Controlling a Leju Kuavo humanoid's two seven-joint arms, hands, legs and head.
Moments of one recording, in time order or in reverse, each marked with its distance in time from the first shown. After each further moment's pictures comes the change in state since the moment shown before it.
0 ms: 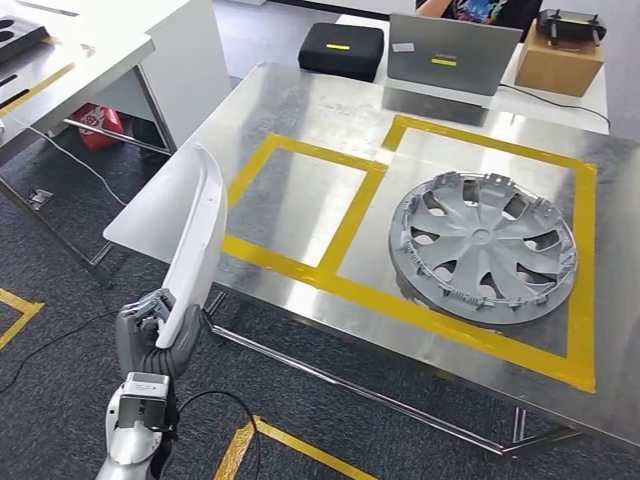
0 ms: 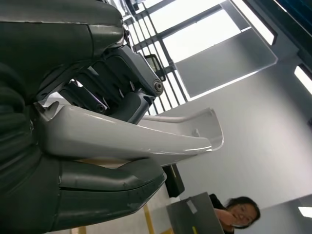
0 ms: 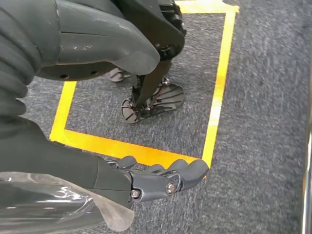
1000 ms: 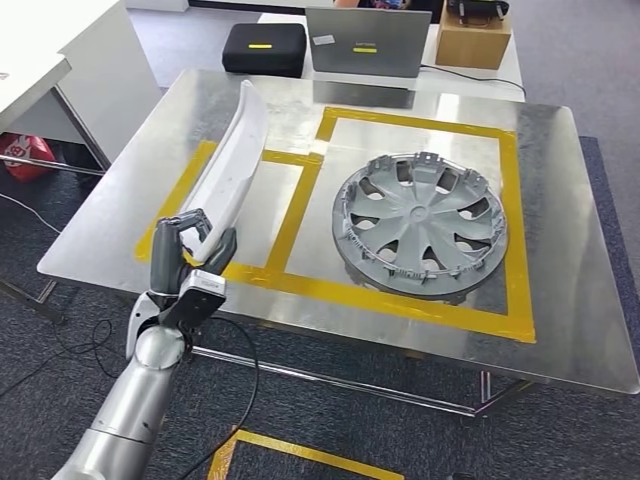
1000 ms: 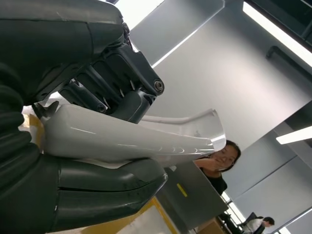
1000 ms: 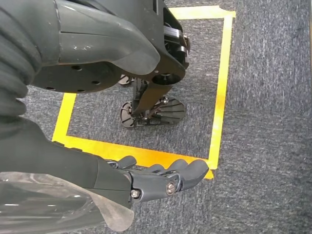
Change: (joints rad) left arm -0.387 0.009 -0.015 0.269 -0.204 0.010 0.142; right arm -0.016 -0.021 0.056 0.022 0.078 0.037 -0.012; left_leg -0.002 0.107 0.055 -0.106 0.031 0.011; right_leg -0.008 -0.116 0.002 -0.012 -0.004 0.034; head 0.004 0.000
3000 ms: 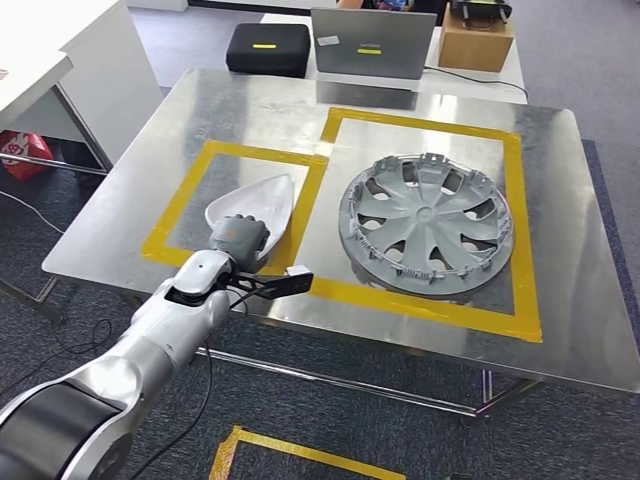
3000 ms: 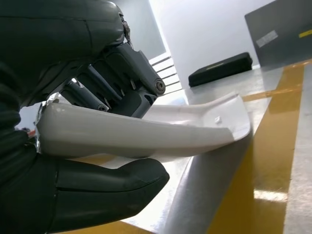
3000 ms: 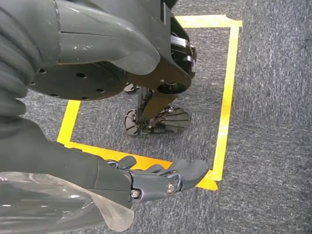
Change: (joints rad) left arm -0.452 -0.027 -0.179 0.792 -0.896 -0.114 0.593; right arm 0.003 -0.013 0.012 0.017 -0.014 0.026 0.015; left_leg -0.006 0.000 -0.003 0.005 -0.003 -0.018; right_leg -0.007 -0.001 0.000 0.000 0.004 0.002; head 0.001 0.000
